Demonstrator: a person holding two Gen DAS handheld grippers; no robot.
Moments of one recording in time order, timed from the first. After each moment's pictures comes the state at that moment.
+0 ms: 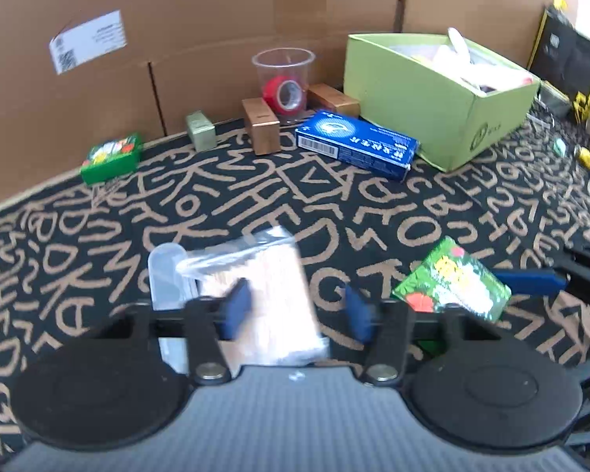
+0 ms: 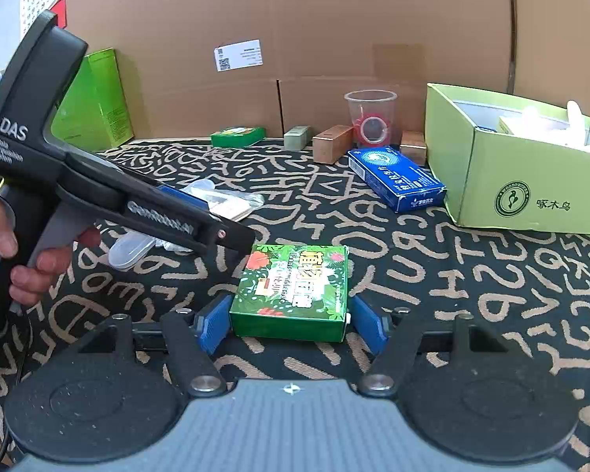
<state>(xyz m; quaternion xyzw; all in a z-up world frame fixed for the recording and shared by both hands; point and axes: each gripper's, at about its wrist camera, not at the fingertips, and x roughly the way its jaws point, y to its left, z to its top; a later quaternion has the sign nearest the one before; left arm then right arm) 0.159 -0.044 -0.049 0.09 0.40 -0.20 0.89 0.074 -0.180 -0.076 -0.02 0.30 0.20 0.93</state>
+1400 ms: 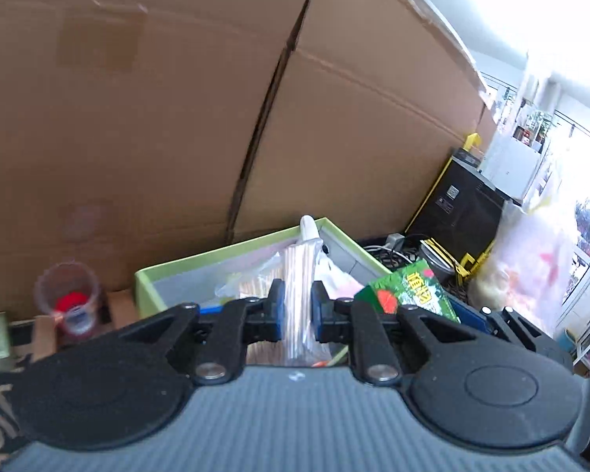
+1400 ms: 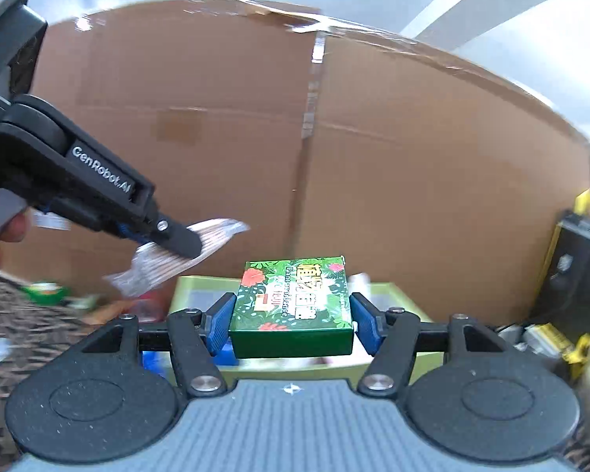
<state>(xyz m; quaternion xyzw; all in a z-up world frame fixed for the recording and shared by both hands) 0.259 -0.199 0.077 -0.07 0.30 -0.35 0.89 0.121 -0.304 0.019 -0.07 0.09 -0.02 0.99</state>
